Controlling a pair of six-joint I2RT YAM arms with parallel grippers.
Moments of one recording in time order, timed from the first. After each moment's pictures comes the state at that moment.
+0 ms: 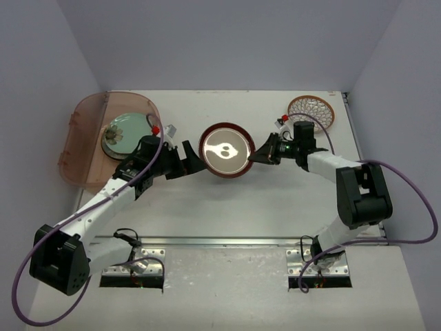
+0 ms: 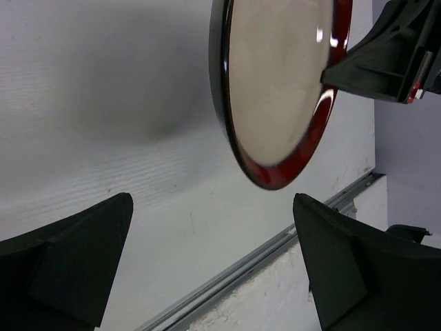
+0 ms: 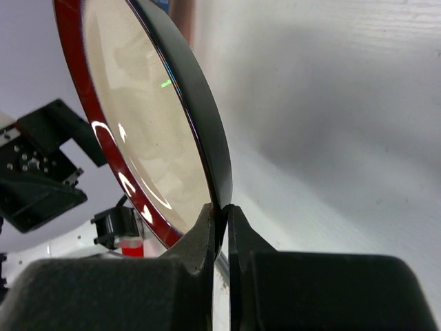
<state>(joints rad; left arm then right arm) -0.35 1.10 0.73 -0.23 0.34 -0.66 0.15 1.65 0.82 0.17 -0.87 0.71</state>
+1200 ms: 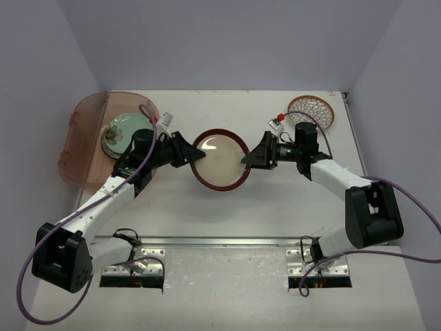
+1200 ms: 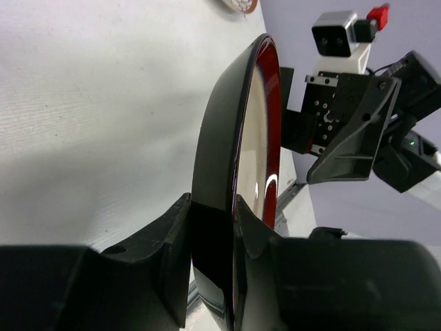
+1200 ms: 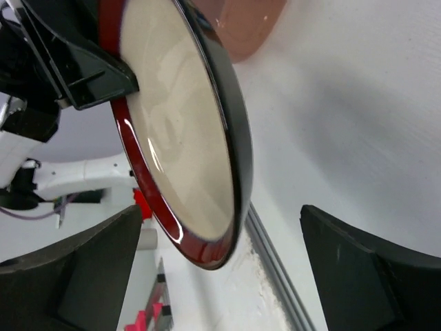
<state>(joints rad) -0.29 1.12 0.74 0.04 0.51 -0.81 0.20 1.47 0.74 0.24 -1.06 0.71</state>
